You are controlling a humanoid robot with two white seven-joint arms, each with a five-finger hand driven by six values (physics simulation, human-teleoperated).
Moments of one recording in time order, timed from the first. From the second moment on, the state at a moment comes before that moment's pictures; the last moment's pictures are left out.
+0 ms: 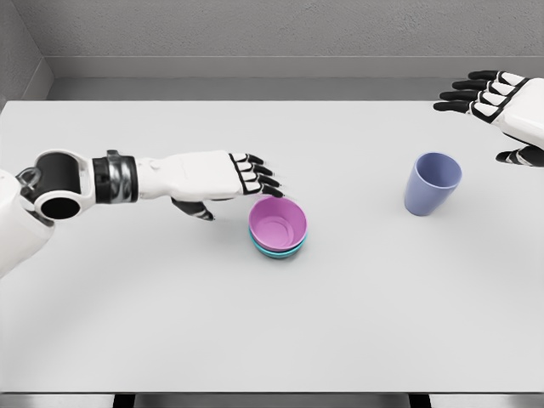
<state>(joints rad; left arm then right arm) -0.72 0.65 -0.77 -1.54 -0.43 -0.61 -0.50 -0.31 -1.13 0.21 -1.74 0.32 -0.58 0.24</state>
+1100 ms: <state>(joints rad) -0.69 0.79 -0.62 -1.34 -0.25 -0.61 -0.51 -0.49 -1.02 0.32 -1.59 0.33 -0.32 0.57</state>
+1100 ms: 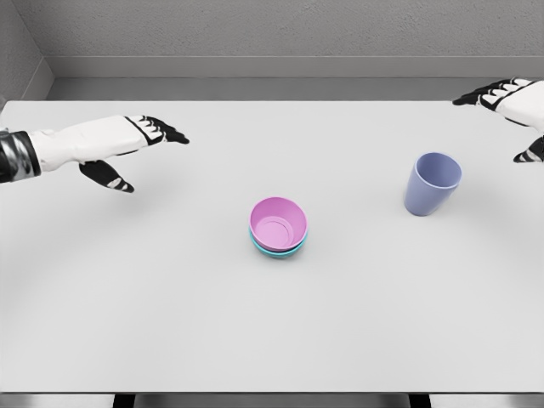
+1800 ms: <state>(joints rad) -0.67 0.80 -0.59 -1.34 -0.26 -0.61 -0.51 -0.51 -0.96 0.40 -1.51 0.33 -0.32 0.60</state>
